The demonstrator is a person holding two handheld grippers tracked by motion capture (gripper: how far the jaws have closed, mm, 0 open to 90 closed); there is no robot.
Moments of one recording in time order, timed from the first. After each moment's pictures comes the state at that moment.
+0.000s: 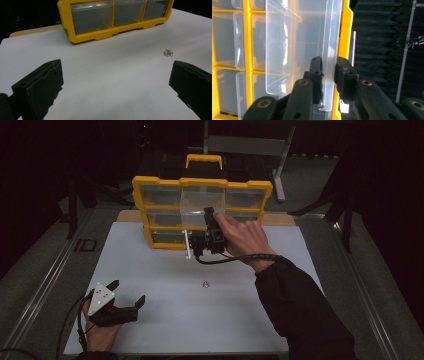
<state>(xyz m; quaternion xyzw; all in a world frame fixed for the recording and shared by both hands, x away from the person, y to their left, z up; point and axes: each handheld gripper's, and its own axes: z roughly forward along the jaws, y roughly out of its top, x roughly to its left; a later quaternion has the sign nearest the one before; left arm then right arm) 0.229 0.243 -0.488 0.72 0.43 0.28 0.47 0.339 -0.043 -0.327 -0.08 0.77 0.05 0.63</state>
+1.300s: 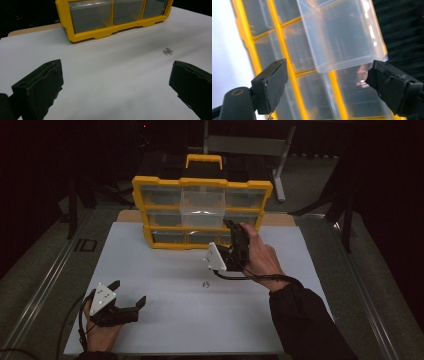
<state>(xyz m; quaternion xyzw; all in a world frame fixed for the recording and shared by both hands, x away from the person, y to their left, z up) 0.229 0.242 -0.489 0.72 0.43 0.28 0.47 0.320 -0.095 -0.368 0.03 0.79 0.22 0.57</state>
